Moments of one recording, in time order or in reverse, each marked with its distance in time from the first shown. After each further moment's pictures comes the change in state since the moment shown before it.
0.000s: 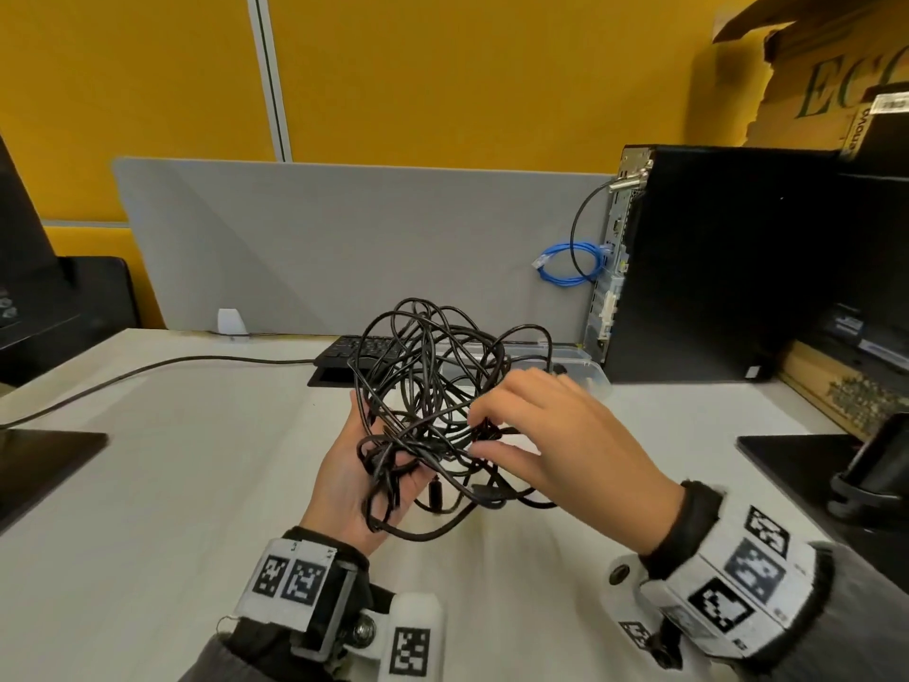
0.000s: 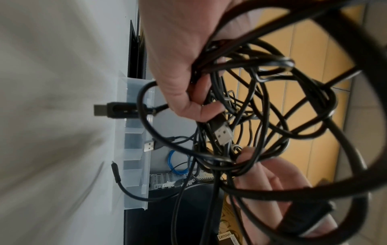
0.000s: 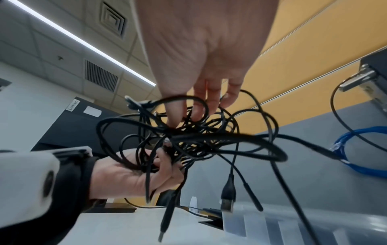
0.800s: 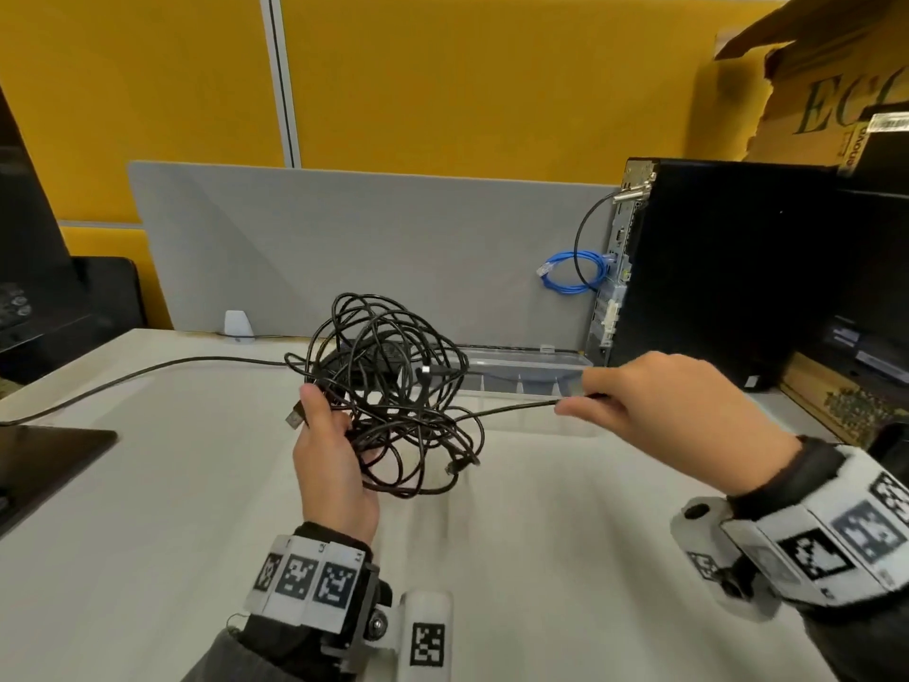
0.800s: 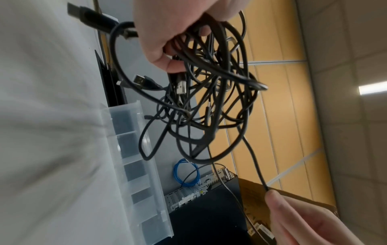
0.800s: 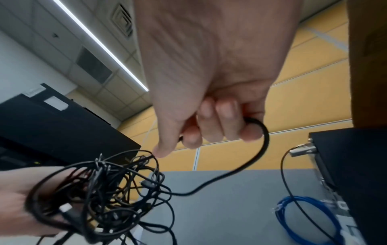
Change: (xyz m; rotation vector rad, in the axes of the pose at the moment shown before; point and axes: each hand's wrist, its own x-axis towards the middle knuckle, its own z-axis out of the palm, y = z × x) left_hand 0.011 0.009 -0.013 0.344 0.364 0.508; right_hand -0.002 0.033 -0.053 -0.487 -0.251 0.192
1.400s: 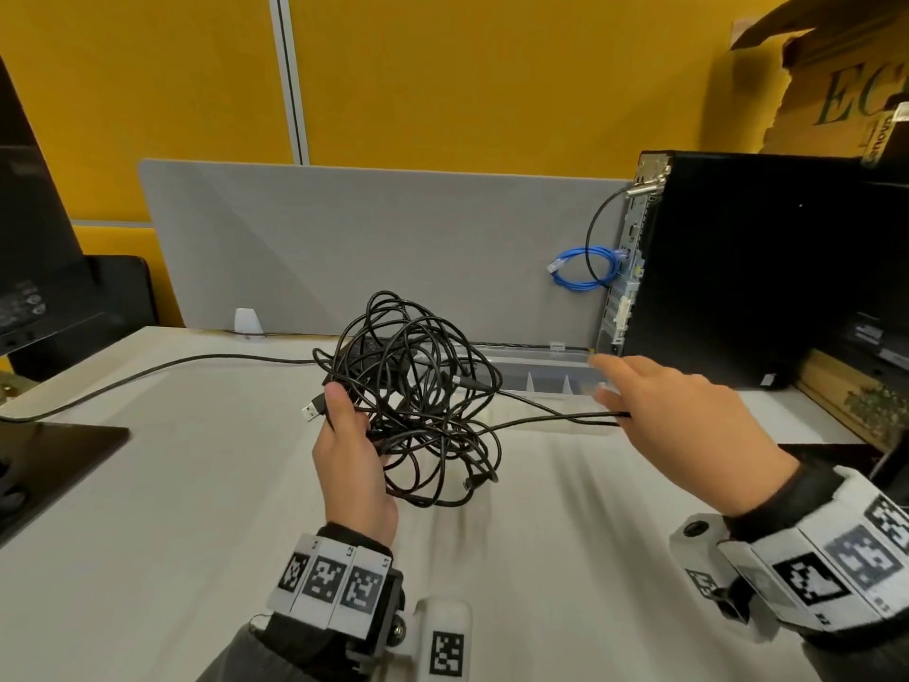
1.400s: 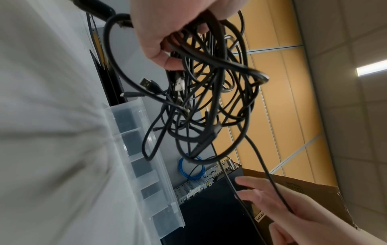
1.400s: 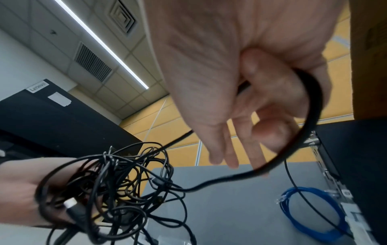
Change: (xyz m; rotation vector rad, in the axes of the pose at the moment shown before) left_hand -0.007 -0.006 0.006 0.085 0.024 0.027; right_hand -0.004 -0.005 0.022 0.019 0.036 0.152
